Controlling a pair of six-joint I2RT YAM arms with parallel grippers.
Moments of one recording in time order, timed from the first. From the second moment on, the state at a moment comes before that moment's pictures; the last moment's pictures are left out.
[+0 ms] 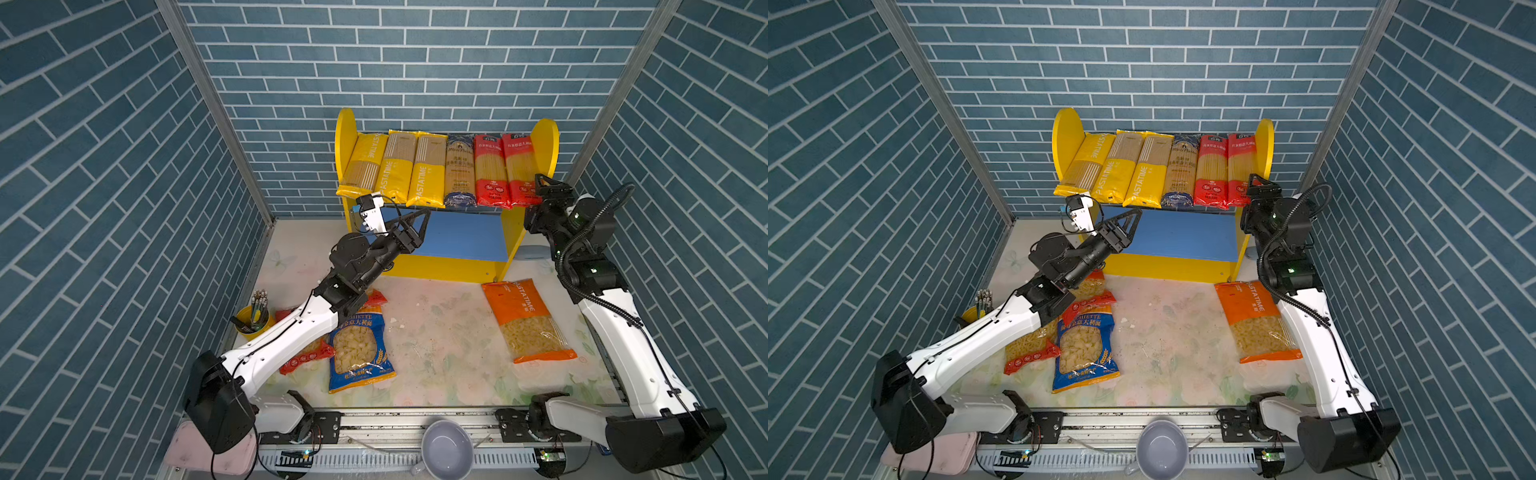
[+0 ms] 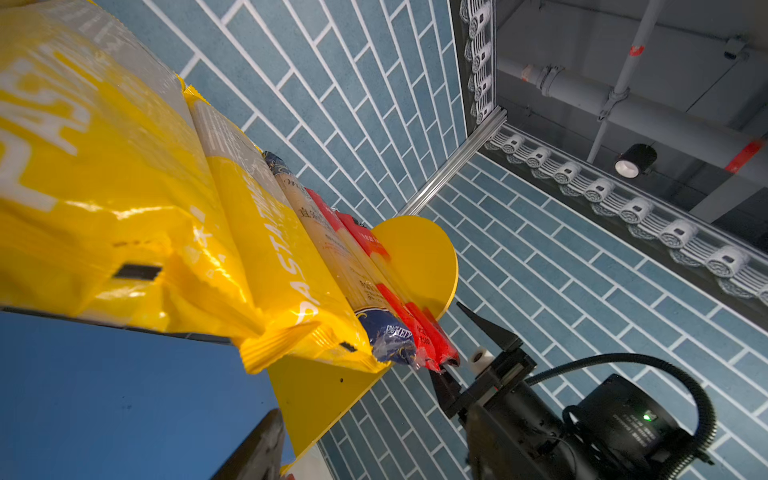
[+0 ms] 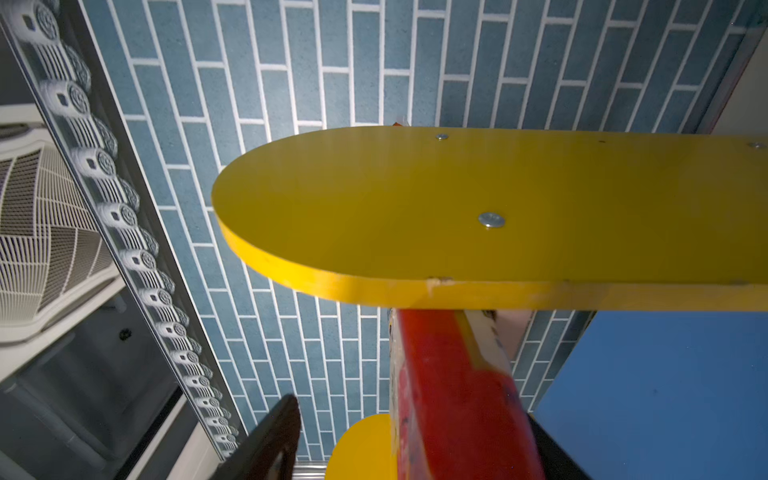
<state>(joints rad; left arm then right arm) -0.71 1.32 1.11 0.43 0.05 -0.80 0.22 1.17 1.31 -0.12 0.04 1.50</state>
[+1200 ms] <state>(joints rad) -0.88 1.08 0.88 -0.38 -0.38 -0.44 0.76 1.16 0.82 -0.26 -0.06 0.94</state>
